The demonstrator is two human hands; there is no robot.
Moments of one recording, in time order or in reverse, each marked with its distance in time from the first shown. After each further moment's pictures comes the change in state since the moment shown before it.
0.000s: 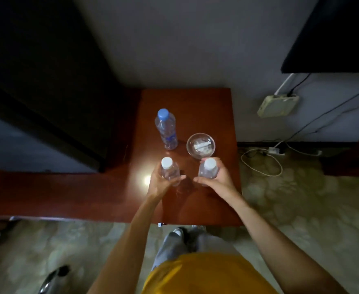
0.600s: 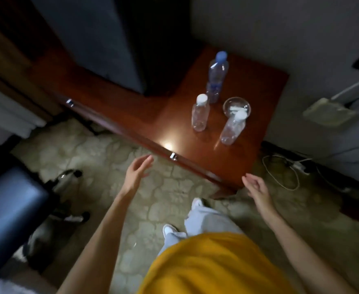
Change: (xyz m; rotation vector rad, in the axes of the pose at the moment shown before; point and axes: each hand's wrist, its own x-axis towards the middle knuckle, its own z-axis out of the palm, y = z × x) left_hand -0.248 -0.102 -0.030 -0.331 0.445 -0.214; right_hand -0.139 0.085 -0.116 -0.157 -0.157 0.231
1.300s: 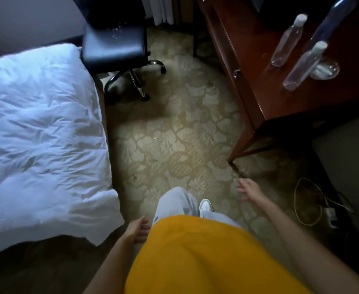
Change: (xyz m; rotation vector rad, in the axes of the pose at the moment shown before) left_hand -0.549 -0.399 0.321 -0.802 0.478 -0.853; right_hand -0.059 0.162 -0.155 -0.801 -0.771 0.103
